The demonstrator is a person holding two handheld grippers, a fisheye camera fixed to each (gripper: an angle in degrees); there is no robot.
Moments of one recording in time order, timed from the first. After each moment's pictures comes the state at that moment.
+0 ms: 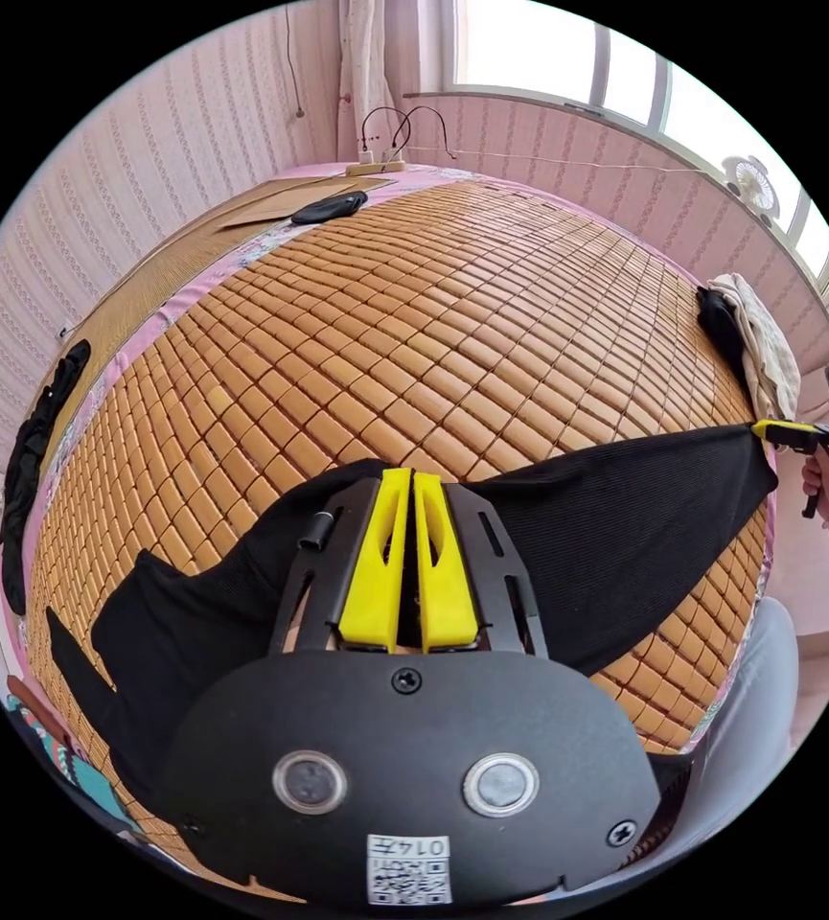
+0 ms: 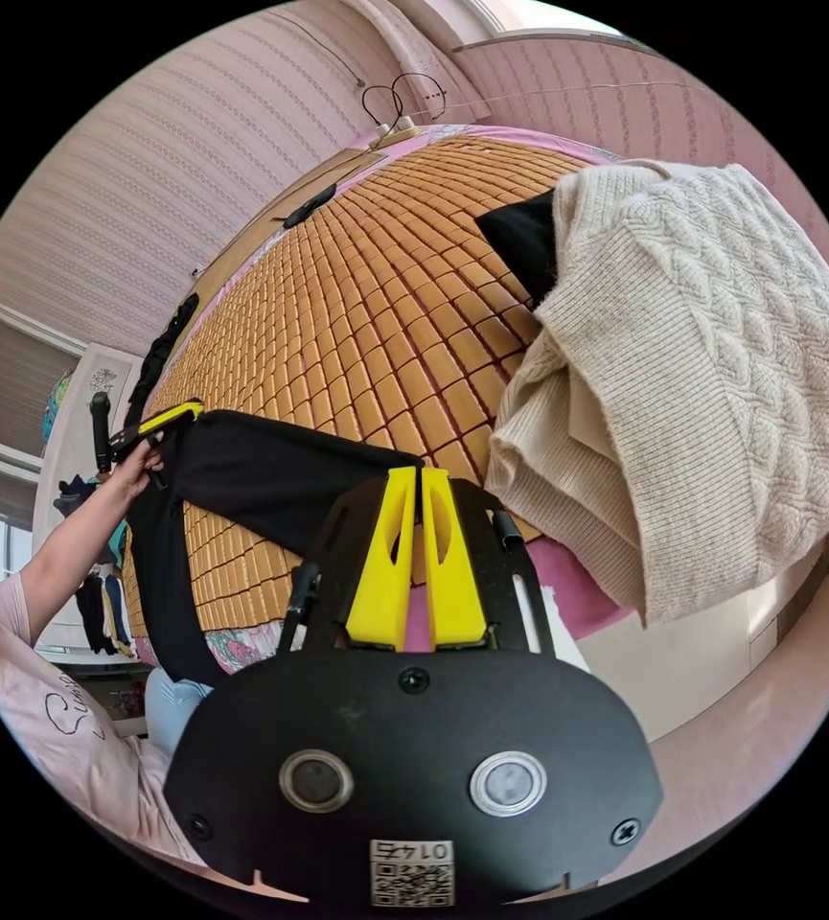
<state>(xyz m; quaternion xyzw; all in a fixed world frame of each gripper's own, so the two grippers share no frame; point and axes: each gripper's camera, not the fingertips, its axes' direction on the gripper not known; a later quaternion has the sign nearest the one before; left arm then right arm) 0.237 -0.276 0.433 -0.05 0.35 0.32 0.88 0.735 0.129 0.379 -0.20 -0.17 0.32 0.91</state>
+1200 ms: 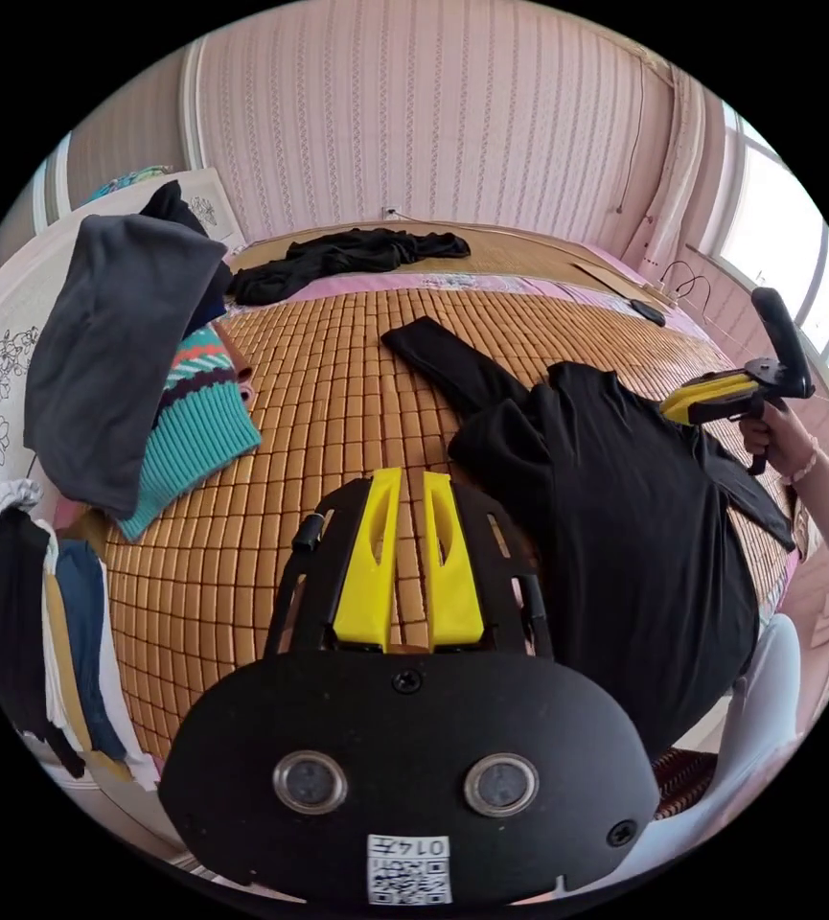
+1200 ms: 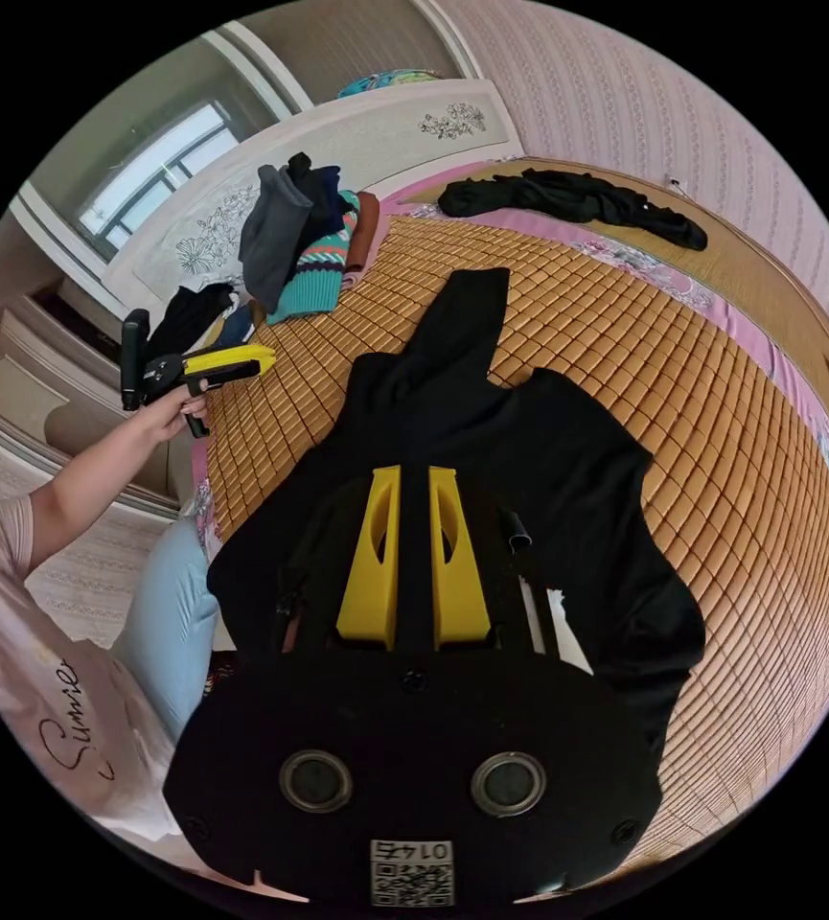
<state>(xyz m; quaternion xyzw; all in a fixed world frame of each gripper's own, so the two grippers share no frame) -0.327 -0.167 0.460 -0.05 0.23 0.01 0.97 0.098 -0.302 0.521 -0.17 -0.41 -0.21 0.87</state>
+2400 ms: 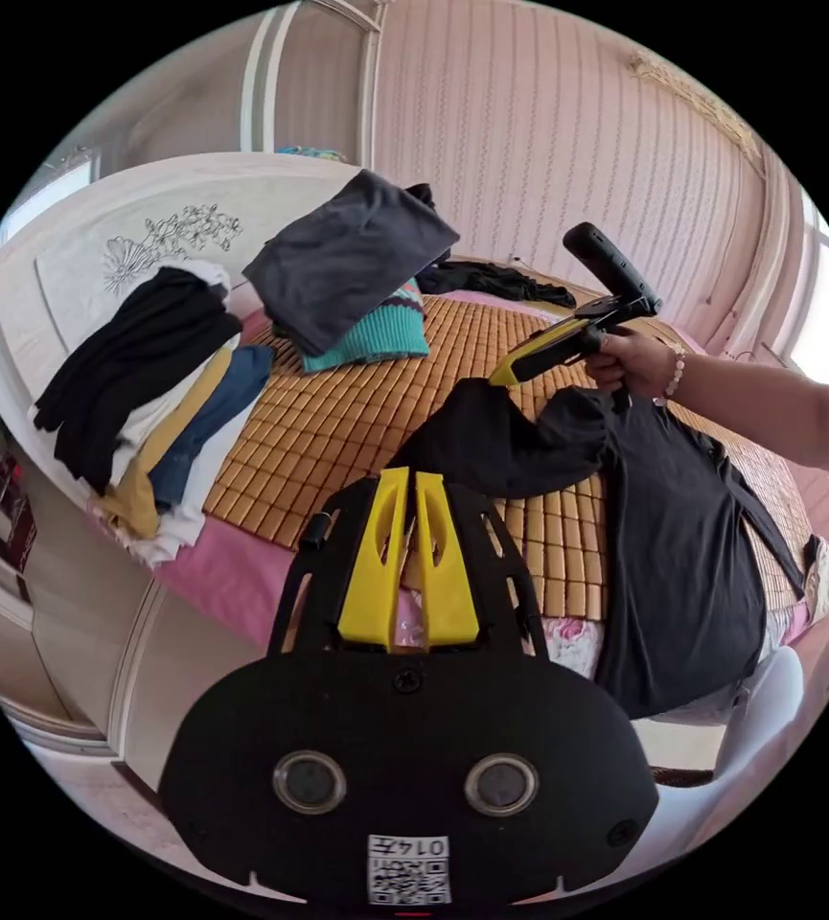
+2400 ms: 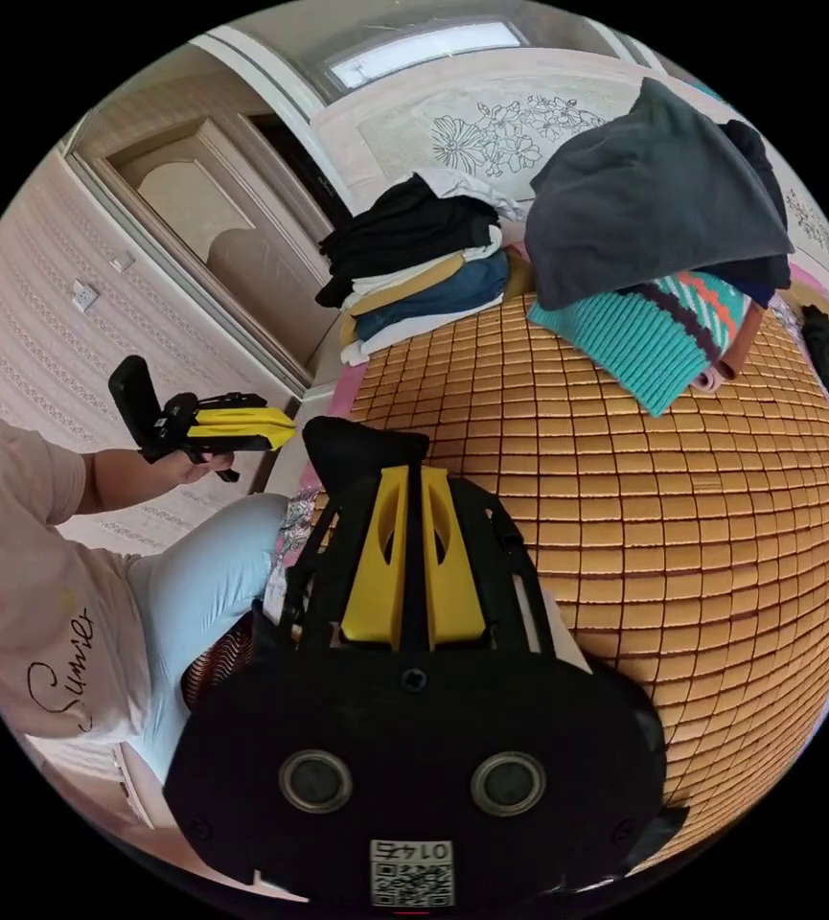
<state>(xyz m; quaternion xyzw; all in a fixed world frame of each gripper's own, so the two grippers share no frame) -0.511 0.113 0.316 -0.05 0.11 -0.16 0.98 -0.355 -0.346 0.522 -0.14 -0.54 -0.48 0.67</state>
